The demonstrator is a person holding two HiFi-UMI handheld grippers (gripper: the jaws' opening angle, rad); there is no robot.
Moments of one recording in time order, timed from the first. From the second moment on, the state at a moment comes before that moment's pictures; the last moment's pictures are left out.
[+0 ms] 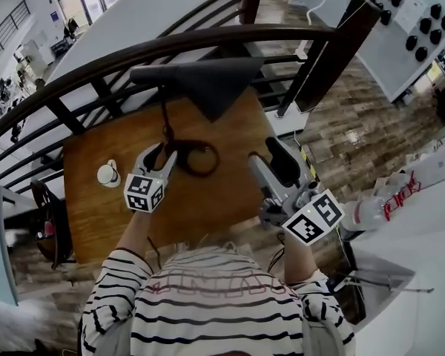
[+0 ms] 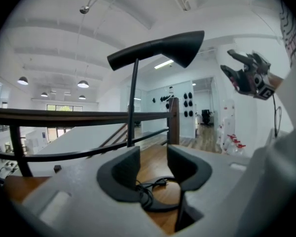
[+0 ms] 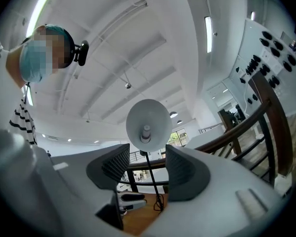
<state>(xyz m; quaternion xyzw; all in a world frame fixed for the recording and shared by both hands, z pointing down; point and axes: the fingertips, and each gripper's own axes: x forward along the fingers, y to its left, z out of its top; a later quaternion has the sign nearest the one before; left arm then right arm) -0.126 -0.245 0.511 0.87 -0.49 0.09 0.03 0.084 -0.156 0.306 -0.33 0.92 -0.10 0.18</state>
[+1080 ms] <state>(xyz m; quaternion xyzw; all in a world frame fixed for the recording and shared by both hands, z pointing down) -0.096 -0.125 0.481 0.83 -0.55 0.01 0.03 0.072 -0.152 0.412 -0.24 0.94 -0.19 0.11</state>
